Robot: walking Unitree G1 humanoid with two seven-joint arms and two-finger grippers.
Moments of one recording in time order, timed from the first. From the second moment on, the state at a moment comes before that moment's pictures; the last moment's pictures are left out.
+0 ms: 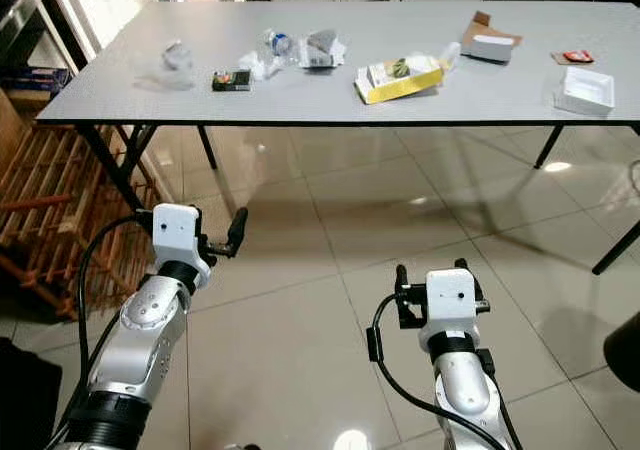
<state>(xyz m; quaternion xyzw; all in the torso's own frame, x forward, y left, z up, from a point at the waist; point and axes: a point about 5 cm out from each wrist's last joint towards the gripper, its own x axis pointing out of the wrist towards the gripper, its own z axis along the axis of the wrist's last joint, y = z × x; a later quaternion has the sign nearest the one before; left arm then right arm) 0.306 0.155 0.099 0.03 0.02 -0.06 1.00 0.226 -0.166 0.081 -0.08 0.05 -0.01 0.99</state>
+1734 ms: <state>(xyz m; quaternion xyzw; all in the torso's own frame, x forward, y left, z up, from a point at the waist) 0.303 0.149 0.091 0.05 0.03 -0.06 1.00 0.231 -0.162 0.084 -0.10 0.03 0.00 0.99</state>
